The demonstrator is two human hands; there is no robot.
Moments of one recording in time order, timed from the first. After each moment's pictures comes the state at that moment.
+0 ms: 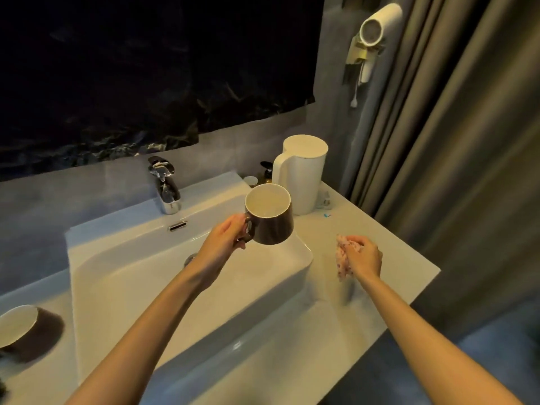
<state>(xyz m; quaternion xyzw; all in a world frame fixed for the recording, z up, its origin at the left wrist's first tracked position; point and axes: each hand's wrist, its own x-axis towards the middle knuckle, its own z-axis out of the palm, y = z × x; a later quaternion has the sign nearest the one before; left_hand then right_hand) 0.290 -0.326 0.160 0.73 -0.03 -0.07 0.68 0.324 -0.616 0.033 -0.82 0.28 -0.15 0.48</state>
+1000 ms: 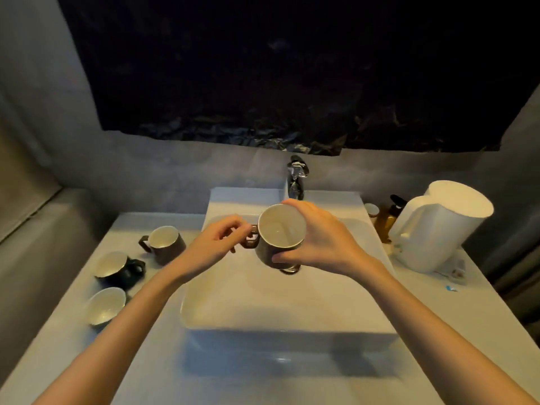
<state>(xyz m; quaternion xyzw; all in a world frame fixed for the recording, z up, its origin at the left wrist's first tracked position) 0.214 -0.183 0.174 0.84 0.07 0.10 0.53 0.325 -0.375 0.202 -0.84 -0.46 0.03 0.30</state>
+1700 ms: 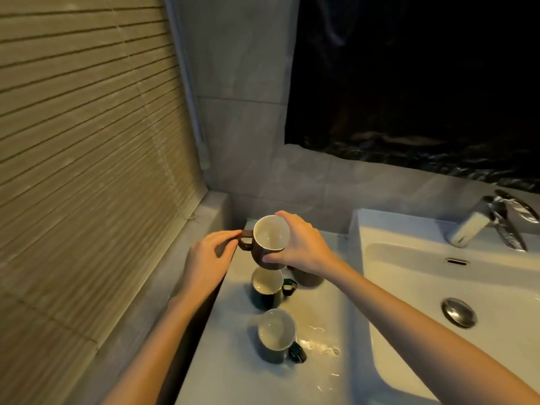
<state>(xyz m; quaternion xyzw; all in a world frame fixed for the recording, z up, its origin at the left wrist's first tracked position) 0.037 0.146 0.115 0.84 0.30 0.31 0.32 0.203 0.021 0.136 -0.82 -0.48 0.12 0.30</state>
